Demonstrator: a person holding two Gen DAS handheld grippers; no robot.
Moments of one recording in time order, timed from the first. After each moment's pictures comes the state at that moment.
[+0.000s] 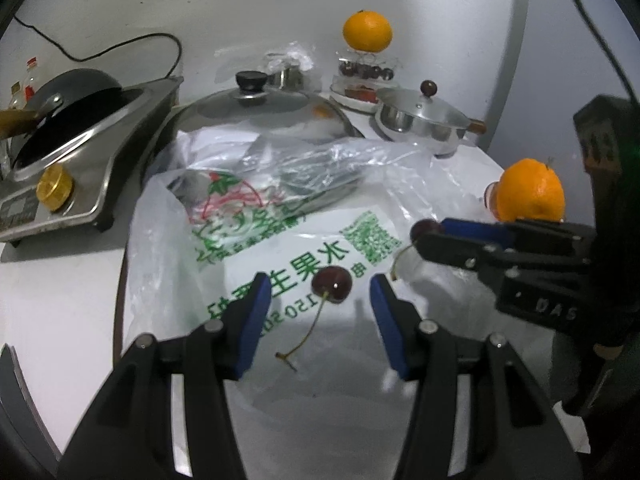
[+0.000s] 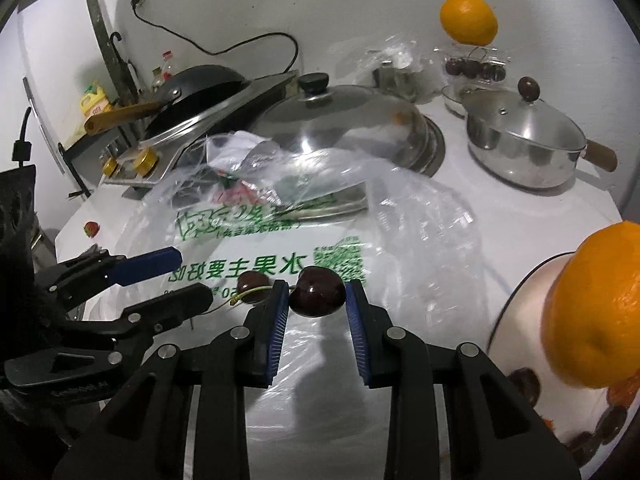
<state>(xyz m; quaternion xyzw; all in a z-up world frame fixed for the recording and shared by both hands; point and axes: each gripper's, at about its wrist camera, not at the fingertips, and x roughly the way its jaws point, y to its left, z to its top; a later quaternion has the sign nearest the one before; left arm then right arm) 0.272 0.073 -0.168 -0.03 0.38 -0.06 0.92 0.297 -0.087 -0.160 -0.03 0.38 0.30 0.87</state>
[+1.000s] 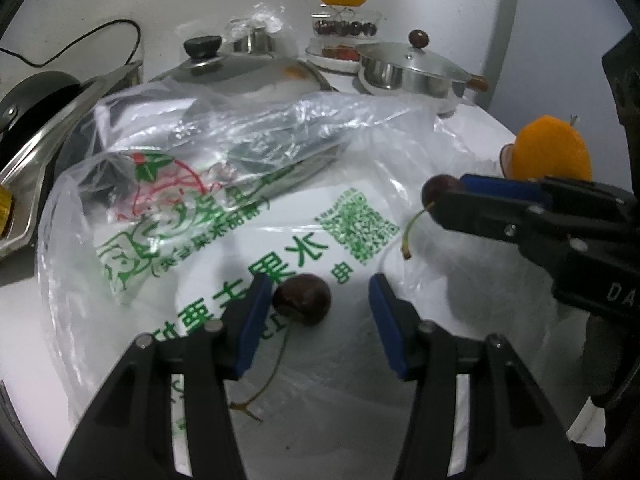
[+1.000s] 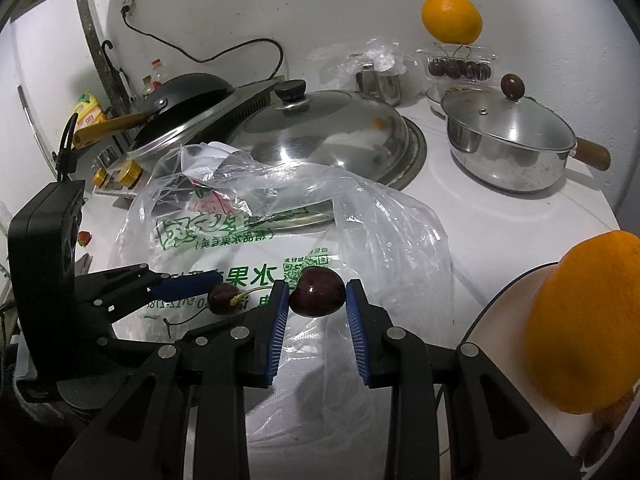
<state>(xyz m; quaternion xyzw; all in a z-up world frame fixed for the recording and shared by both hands) 0.313 0.045 -0.202 0.01 0.43 -0.08 0.90 0.314 -0.104 -0.161 -0.02 0.38 0.29 0.88</state>
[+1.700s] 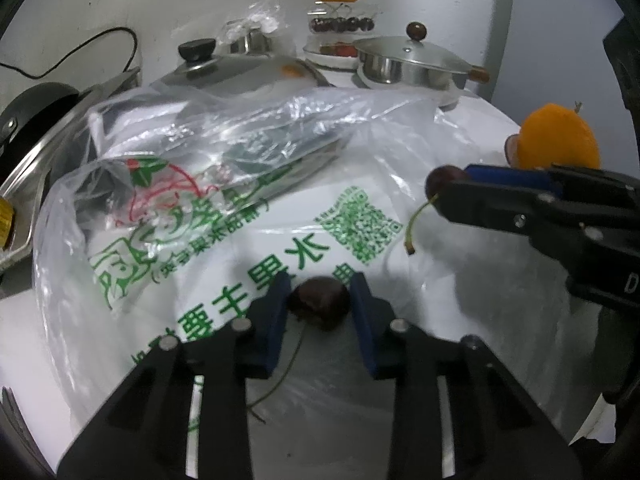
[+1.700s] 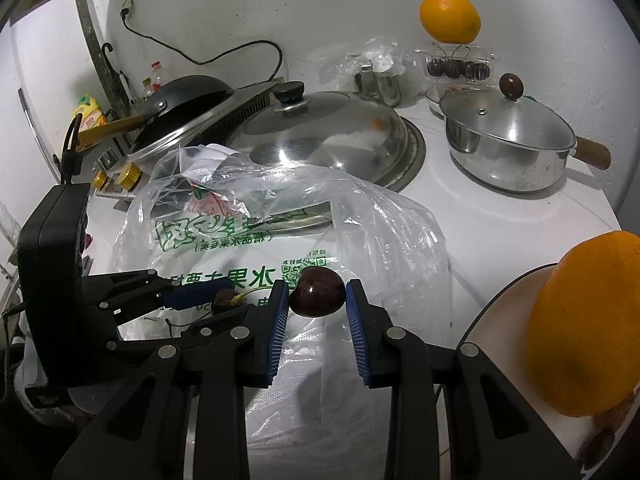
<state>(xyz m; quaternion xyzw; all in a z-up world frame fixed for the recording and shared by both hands) 0.315 0.037 -0.204 0.03 0.42 -0.08 0.90 0.314 -0.105 -0.161 -0.02 0.38 0.29 0.88</state>
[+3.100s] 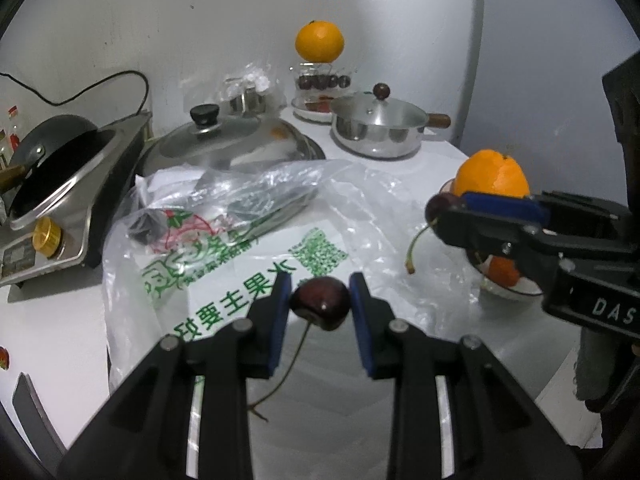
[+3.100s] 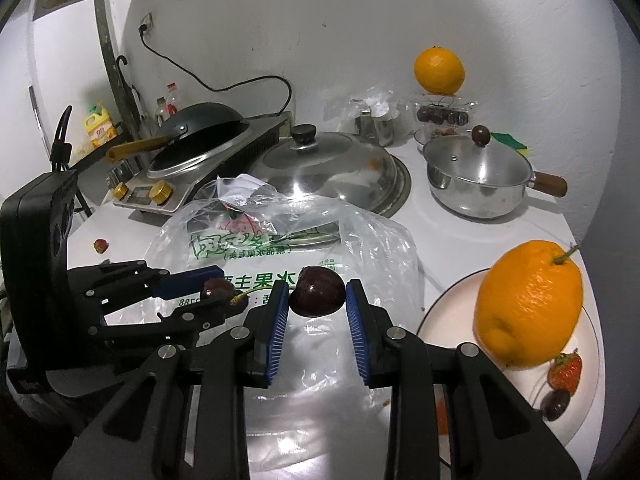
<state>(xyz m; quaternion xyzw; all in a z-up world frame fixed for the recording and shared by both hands) 0.258 0.025 -0.138 0.02 0.36 -0.09 0.93 0.254 -0.126 -0.113 -0.03 0.33 0.28 0.90</state>
